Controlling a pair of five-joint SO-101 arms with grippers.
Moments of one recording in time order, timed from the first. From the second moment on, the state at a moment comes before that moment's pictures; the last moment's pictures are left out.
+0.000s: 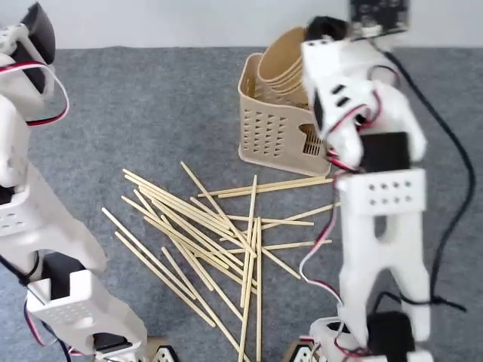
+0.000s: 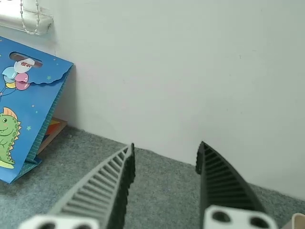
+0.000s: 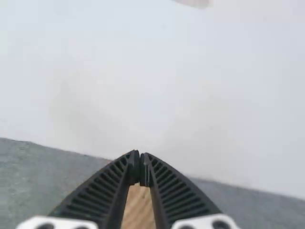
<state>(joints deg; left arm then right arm) -18.5 12.4 -83.4 99.5 18.1 -10.6 -13.9 -9.6 42.0 5.1</state>
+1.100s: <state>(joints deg) -18.8 7.1 -71.4 99.5 18.5 -2.4 -1.1 -11.3 44.9 6.2</state>
